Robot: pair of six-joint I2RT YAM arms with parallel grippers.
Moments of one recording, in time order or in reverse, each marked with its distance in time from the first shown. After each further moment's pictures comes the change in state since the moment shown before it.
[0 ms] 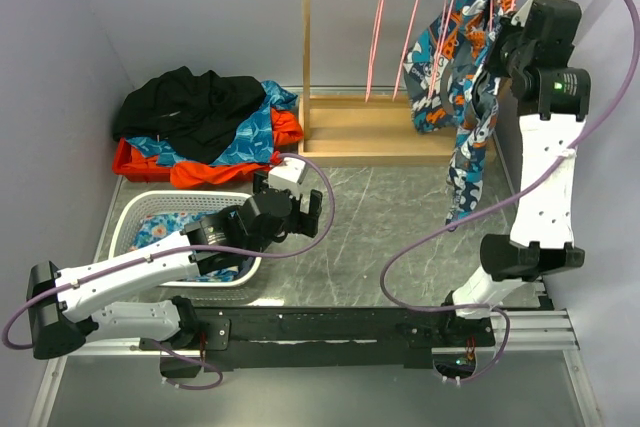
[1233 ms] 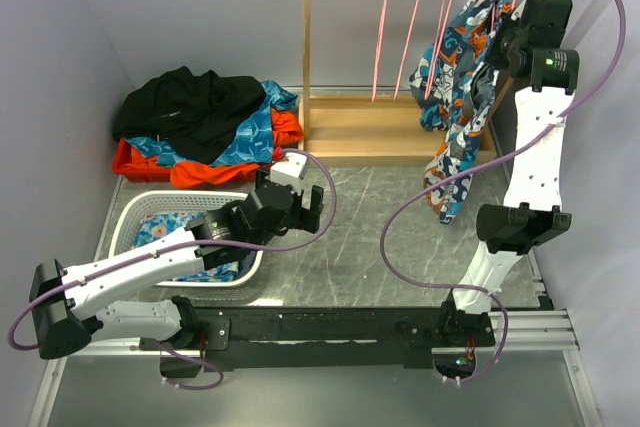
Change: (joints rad) left arm 0.045 0.030 0.000 0.030 0.056 0.003; right arm -0.072 0.233 0.170 -0.035 -0.032 0.040
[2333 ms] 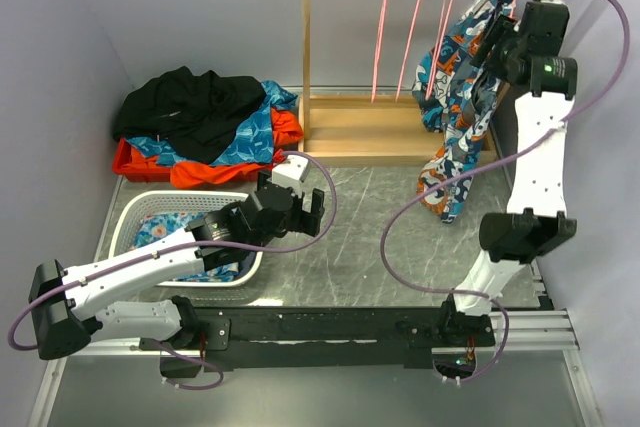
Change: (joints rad) left arm 0.001 -0.005 -0.018 0.007 0.038 0.000; right arm -0.010 -0.064 -0.153 0.037 0.018 0.133
